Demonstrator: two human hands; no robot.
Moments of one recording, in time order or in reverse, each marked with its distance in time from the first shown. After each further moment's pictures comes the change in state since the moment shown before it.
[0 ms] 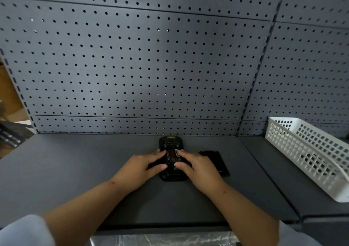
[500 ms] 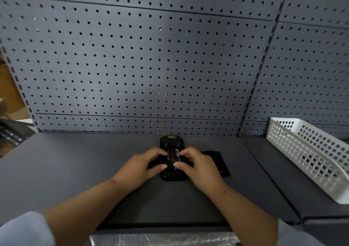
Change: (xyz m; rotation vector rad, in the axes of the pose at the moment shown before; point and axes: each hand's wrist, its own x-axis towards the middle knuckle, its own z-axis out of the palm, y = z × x) left_hand -0.003 0.003 0.000 -0.115 0.029 0.013; right_hand 0.002 0.005 0.006 0.148 0.116 0.068
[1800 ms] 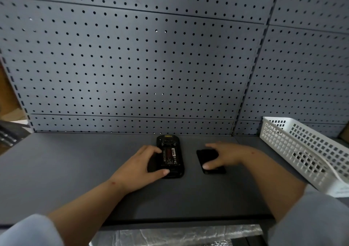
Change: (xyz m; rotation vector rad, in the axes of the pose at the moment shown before) left_hand -0.003 0.003 0.001 0.109 -0.040 0.003; right_hand 0.036 0.029 -0.093 -0.526 -0.621 0.338
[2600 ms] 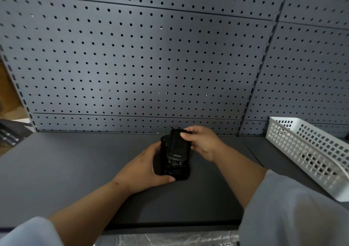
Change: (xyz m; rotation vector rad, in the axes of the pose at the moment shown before) left_hand 0.001 0.008 -0.004 -0.082 -0.008 -0.070; right_hand 0.051 -0.069 0.018 1.218 0.250 -0.188
